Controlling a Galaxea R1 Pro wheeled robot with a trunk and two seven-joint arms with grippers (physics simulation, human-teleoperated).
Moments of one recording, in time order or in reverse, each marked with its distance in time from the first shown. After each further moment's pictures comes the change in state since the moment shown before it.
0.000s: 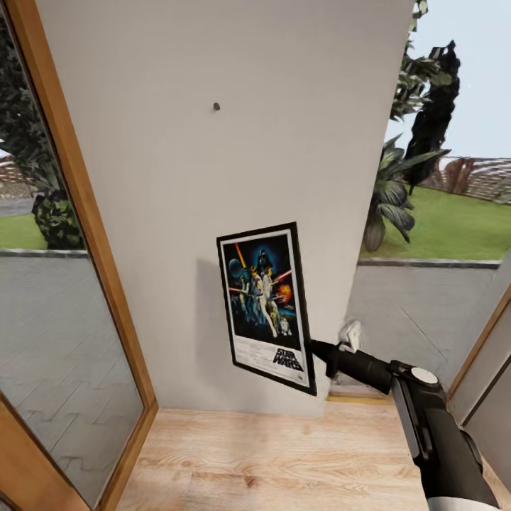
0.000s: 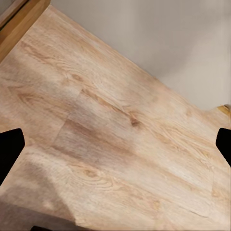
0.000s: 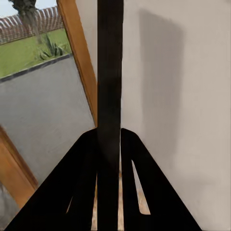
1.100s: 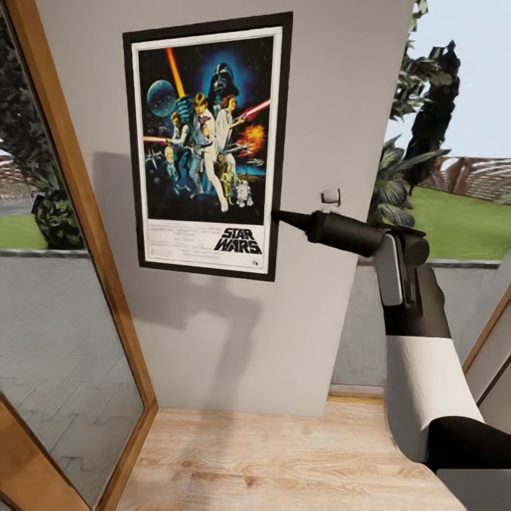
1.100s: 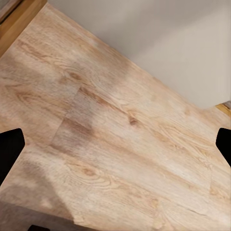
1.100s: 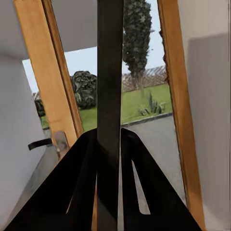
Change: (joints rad) left arm 0.000 -0.005 -0.003 0.000 -0.003 0.000 -0.002; right arm -0.643 0.058 0.131 0.041 -0.365 0.494 0.040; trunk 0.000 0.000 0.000
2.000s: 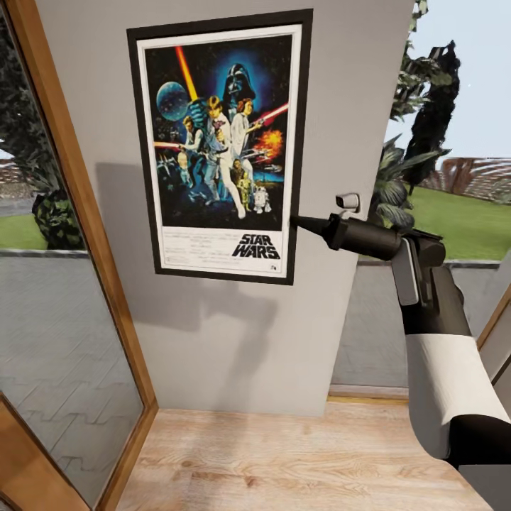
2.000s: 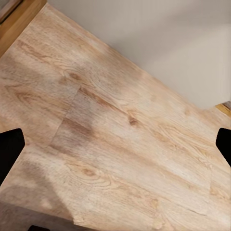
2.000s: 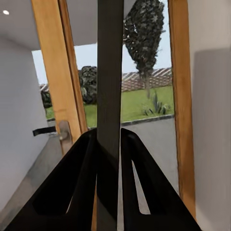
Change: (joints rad) left arm 0.000 0.000 0.000 0.000 0.000 -0.001 0.000; right arm -0.005 -0.105 0.001 0.070 0.000 -0.105 0.157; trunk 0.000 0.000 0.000
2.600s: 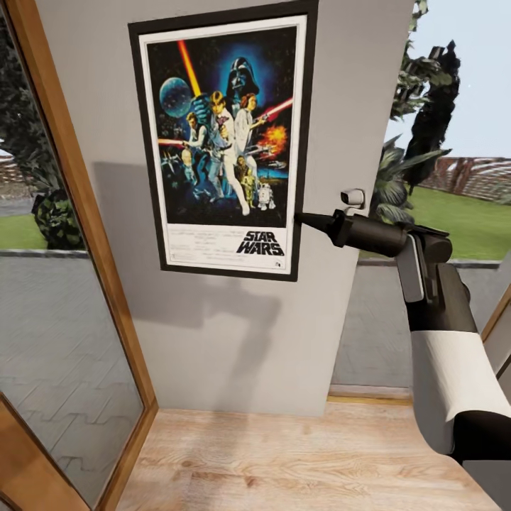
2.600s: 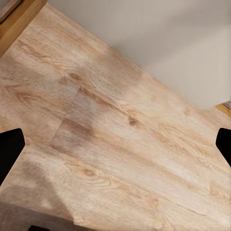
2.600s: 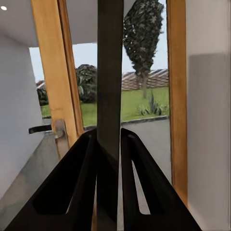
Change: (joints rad) left arm 0.000 0.000 0.001 0.000 0.000 0.000 0.000; right arm -0.016 -0.022 0.001 0.003 0.001 -0.016 0.008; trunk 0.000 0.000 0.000
